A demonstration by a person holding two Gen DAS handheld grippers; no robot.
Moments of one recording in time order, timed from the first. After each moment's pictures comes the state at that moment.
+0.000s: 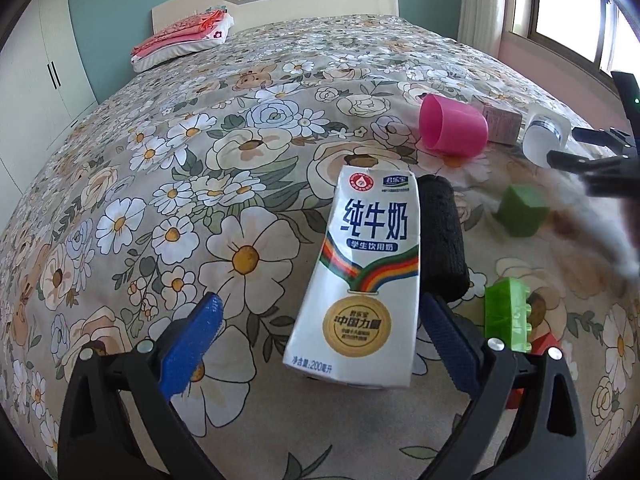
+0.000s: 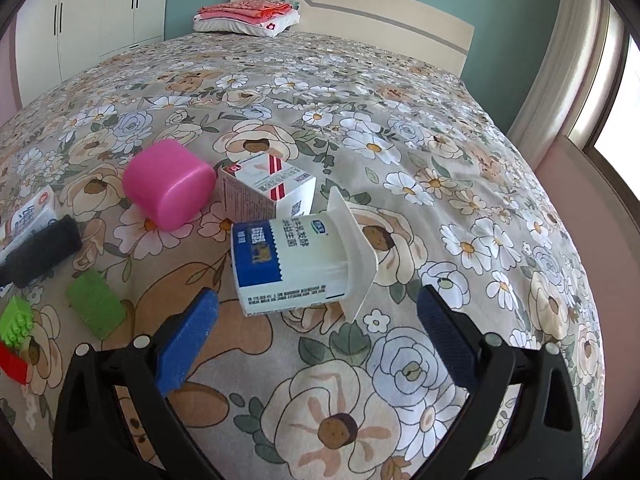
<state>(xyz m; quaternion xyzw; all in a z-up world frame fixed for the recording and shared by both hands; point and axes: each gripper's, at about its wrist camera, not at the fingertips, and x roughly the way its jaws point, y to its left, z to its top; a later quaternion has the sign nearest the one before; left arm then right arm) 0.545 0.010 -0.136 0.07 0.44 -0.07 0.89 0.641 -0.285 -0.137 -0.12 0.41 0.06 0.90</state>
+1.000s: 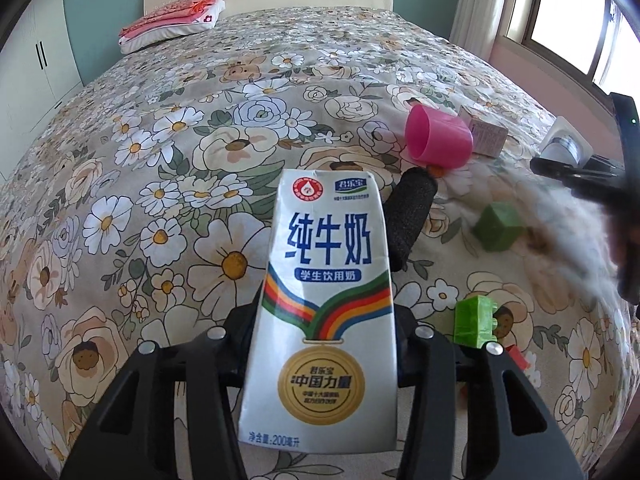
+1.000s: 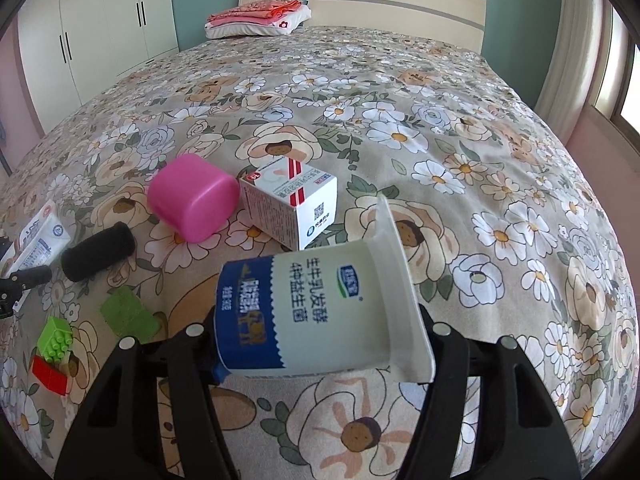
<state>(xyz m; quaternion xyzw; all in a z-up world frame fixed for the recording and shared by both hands) 0.546 0.016 -0.110 0.03 0.46 -0.10 0.88 0.625 -0.295 -0.111 -0.06 0.43 0.10 0.90</state>
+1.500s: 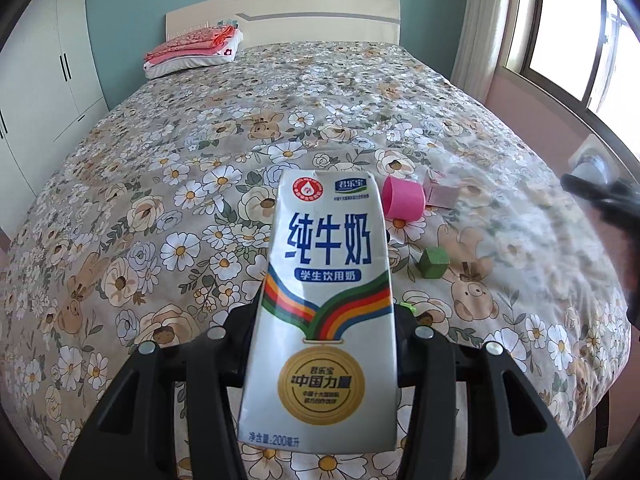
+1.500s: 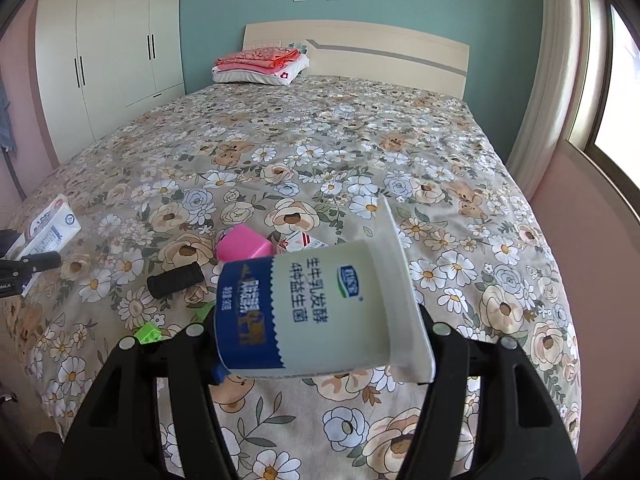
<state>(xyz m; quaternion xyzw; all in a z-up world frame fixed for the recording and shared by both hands) 0.483 0.022 0.013 0.03 0.42 -0.08 0.90 0.527 -0.300 0.032 -0.07 0.36 0.10 0.93</state>
